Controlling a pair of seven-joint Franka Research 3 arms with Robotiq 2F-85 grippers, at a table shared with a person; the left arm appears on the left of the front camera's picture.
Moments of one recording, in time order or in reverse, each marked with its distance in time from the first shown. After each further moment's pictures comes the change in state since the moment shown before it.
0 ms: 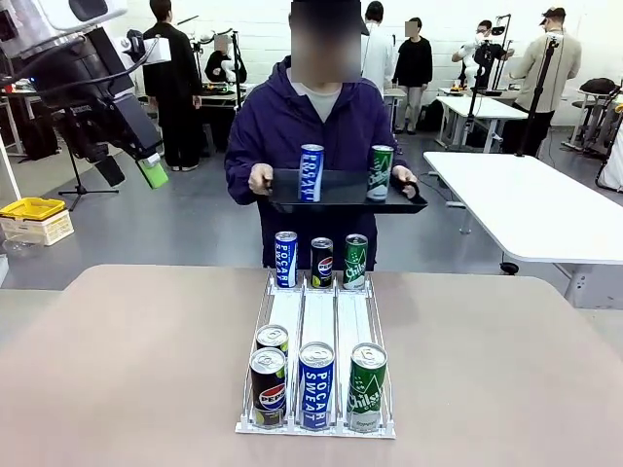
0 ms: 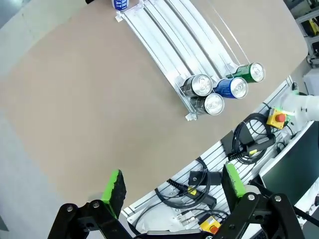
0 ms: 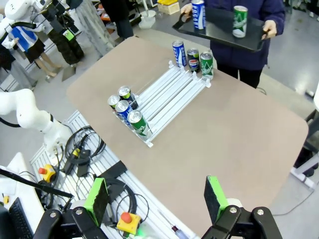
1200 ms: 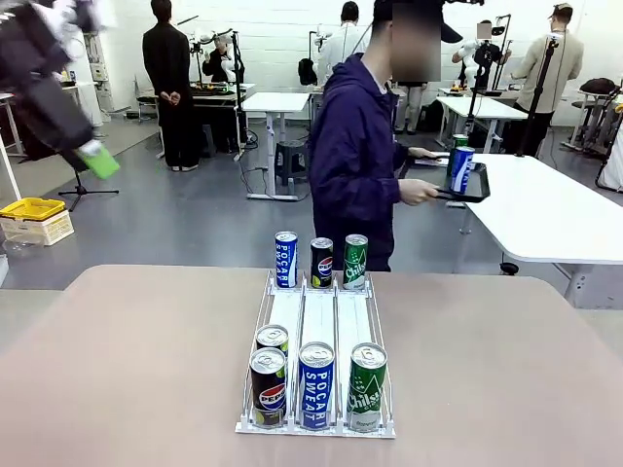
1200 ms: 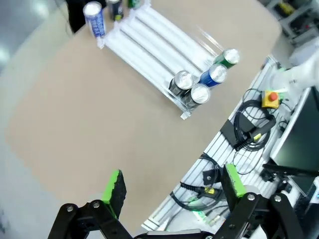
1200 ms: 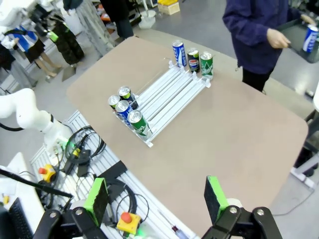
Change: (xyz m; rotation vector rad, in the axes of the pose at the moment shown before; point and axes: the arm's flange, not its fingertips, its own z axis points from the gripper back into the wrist) left arm -0.067 0.016 0.043 -0.079 -0.154 -0.269; right arm 0.000 0.000 0.000 0.000 0.000 0.000
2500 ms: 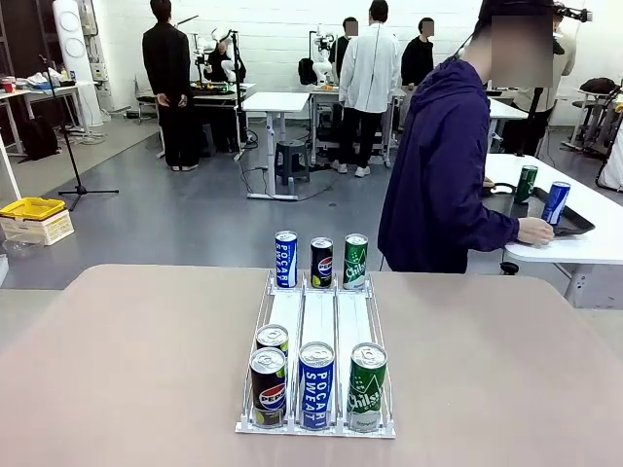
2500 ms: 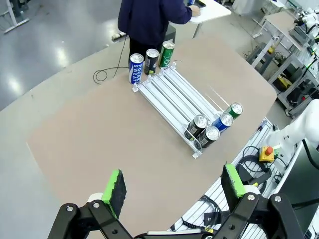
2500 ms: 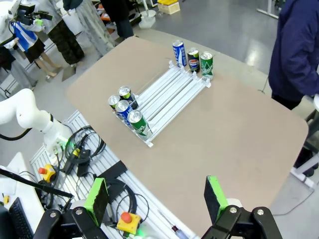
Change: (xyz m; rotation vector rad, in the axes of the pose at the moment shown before) left arm -0.095 0.051 0.090 0.024 -0.389 0.142; right arm 0.000 0.000 0.000 0.000 0.000 0.000
